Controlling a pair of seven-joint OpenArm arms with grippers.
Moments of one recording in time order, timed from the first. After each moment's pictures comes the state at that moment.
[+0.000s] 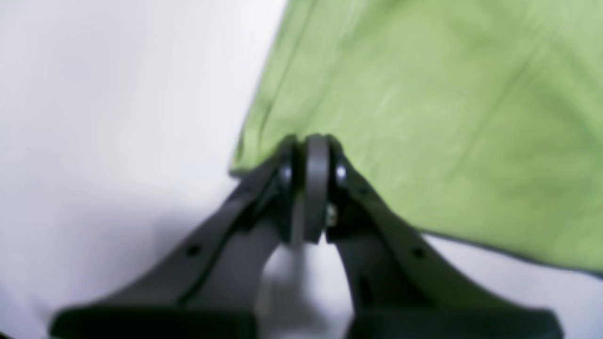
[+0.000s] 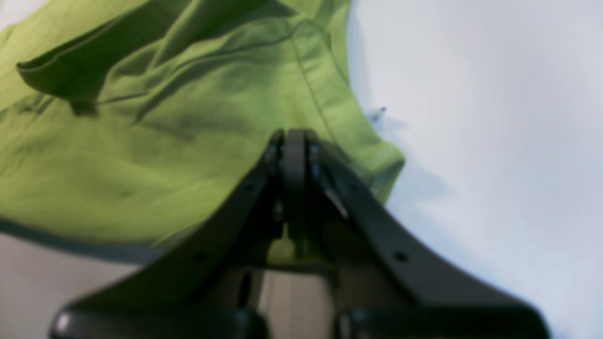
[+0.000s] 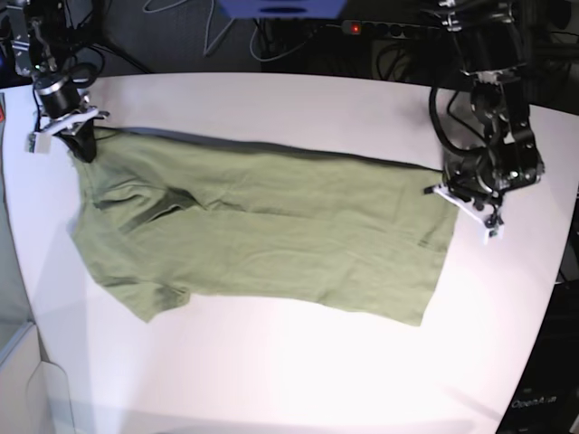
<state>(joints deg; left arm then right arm) -0.1 -10.8 -17.1 85.4 -18.0 -5.8 65.6 -26.9 30.9 2.5 70.2 44.9 17.4 4.9</state>
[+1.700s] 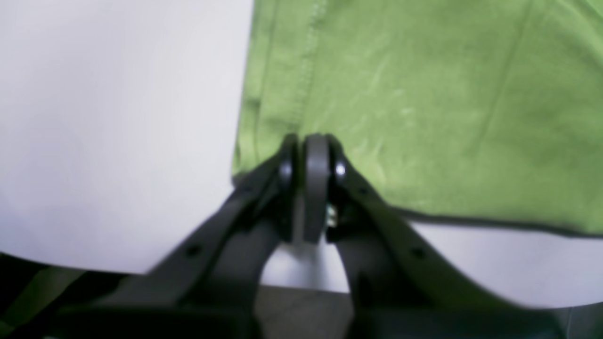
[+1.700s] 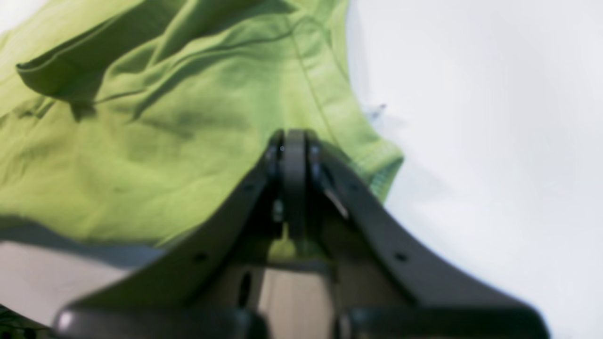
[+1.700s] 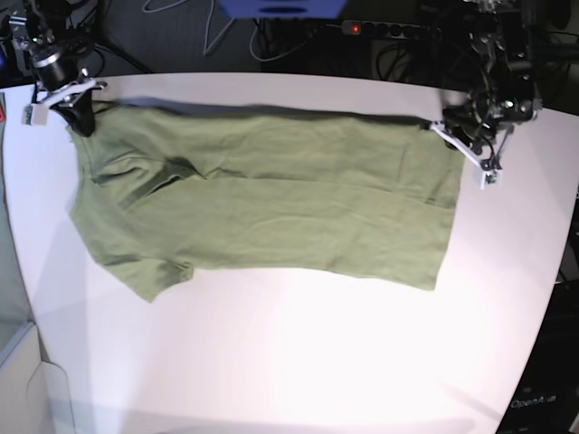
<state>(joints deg) 18.7 -11.7 -15.1 97.2 -18.8 -6.3 59.8 -34.9 31.5 3.0 72.6 45.2 19.9 9.4</state>
